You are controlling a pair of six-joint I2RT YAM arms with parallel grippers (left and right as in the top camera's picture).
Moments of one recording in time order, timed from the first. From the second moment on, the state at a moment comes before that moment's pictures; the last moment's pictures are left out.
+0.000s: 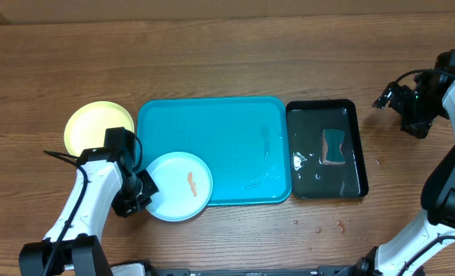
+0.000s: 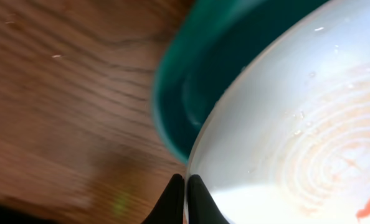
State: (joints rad) left arm 0.10 1.44 0.79 -1.02 0.03 -0.51; right arm -0.37 1.99 1.52 -0.96 -0.28 0.25
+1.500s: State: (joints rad) left arm -0.20 1.44 0.82 -0.59 0.24 -0.52; right arm -0.37 1.99 1.52 -0.96 -0.27 0.25
